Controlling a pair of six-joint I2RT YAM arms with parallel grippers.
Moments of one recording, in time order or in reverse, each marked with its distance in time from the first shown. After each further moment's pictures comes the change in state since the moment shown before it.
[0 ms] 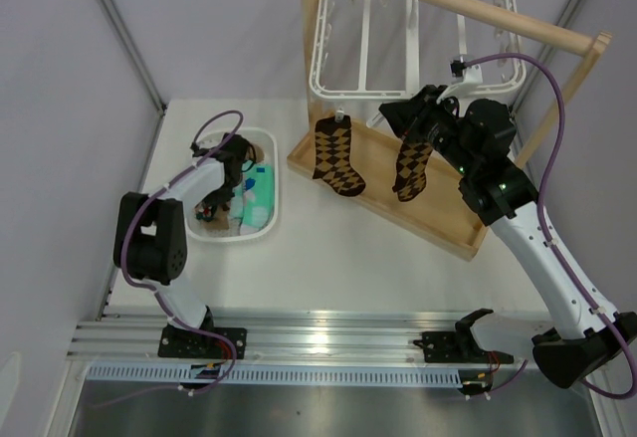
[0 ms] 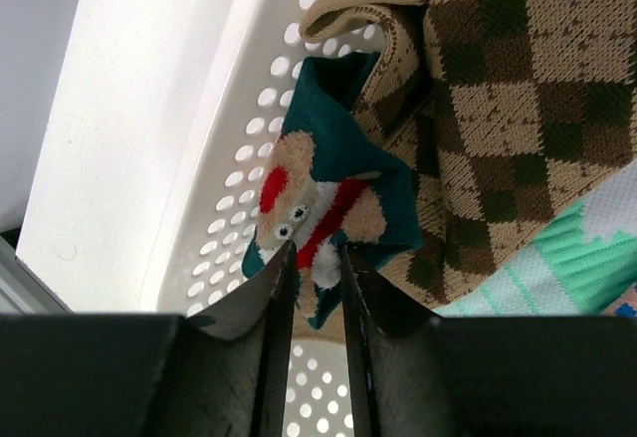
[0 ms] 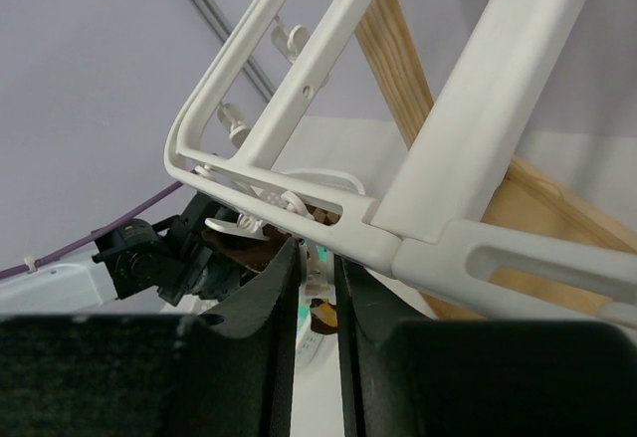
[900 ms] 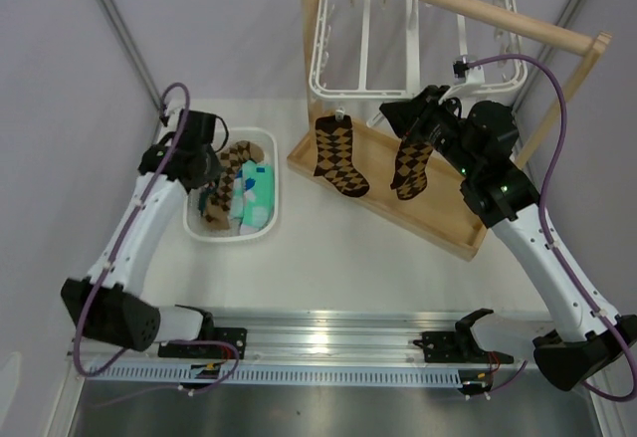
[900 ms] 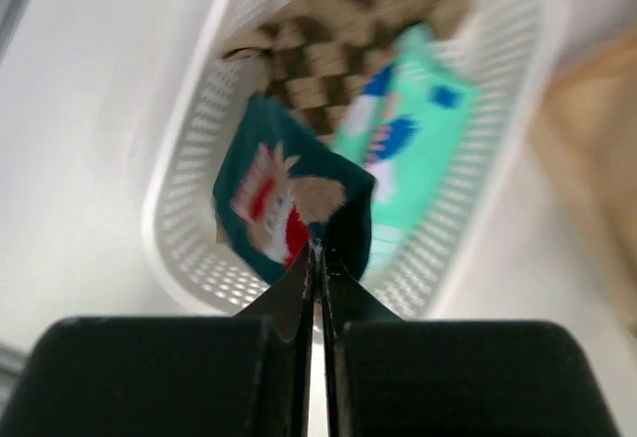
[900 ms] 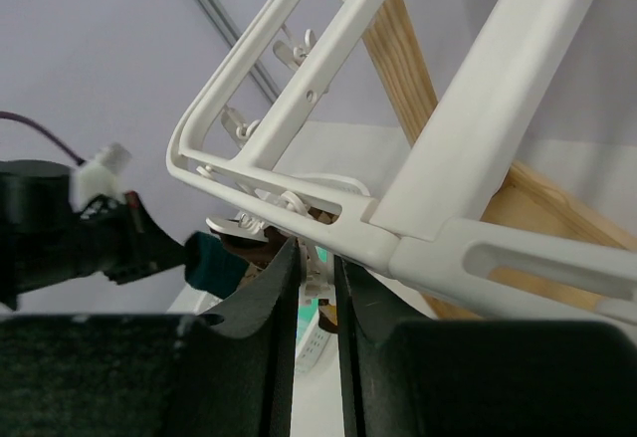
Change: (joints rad) left arm -0.013 -0.401 0.159 -0.145 0.280 -0.011; right arm -0.002 -0.013 -0.011 0.019 -0.009 0.003
